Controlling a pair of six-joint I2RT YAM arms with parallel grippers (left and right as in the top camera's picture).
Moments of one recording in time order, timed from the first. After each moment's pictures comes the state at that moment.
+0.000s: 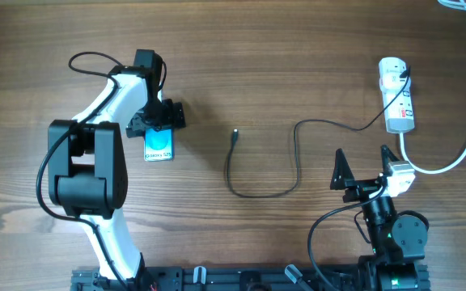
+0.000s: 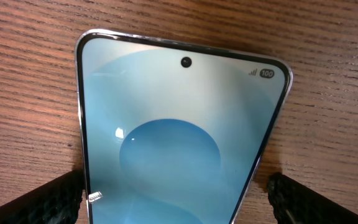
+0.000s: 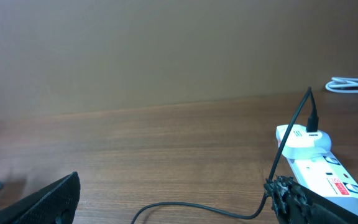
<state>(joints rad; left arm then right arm) -0.10 2.06 1.39 -0.89 -0.01 -0.28 0.04 0.02 0.01 0.00 -0.09 0.15</state>
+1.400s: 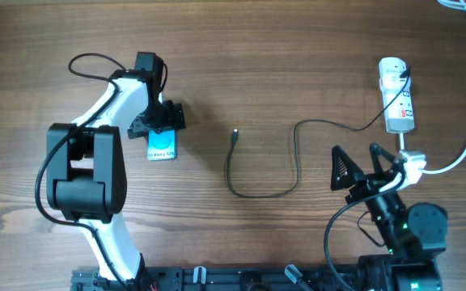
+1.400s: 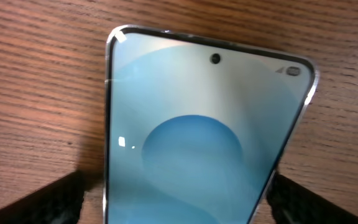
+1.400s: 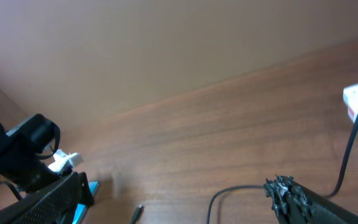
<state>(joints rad) -0.10 2.04 1.34 -0.84 -0.03 -0.29 0.04 0.24 0.31 -0.22 -0.25 0.41</state>
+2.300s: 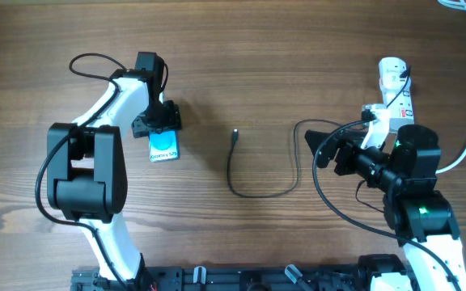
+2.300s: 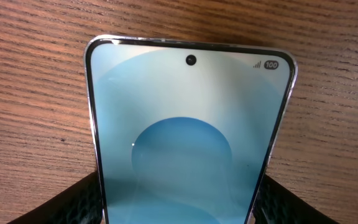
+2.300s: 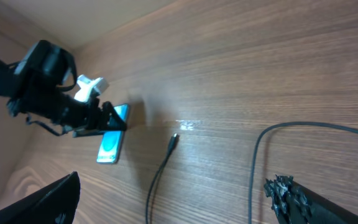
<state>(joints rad) -0.11 2.03 1.35 -0.86 -0.02 -0.29 0.04 0.85 0.64 -0.38 -0.55 0.35</state>
